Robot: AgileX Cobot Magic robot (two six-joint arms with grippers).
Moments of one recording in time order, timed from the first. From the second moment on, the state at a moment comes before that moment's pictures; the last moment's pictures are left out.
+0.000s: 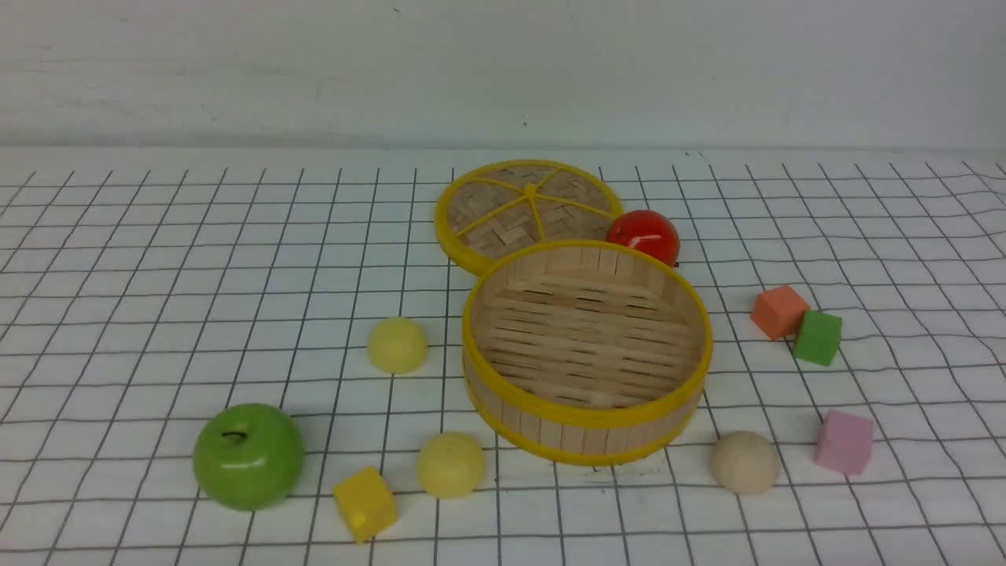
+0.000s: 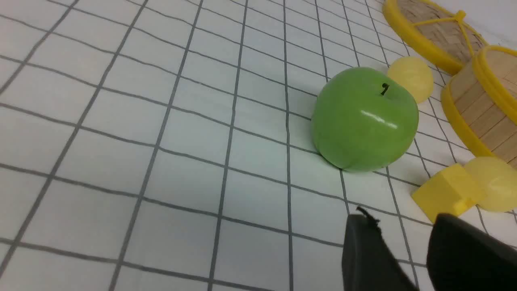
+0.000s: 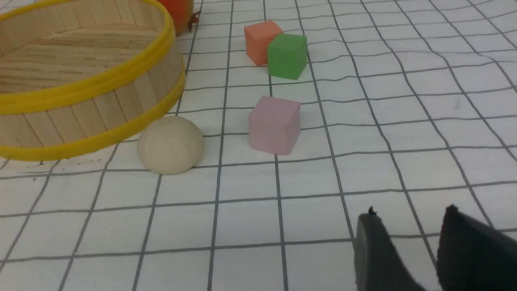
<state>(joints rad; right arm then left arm) -0.03 -0.01 0.02 0.11 0.39 -0.05 -0.07 -0.01 0.03 -0.09 0.38 -0.34</state>
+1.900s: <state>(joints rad) -0.03 -0.01 0.02 0.11 0.39 -0.05 -0.19 0.97 -0.82 -0.23 0.93 -0.20</state>
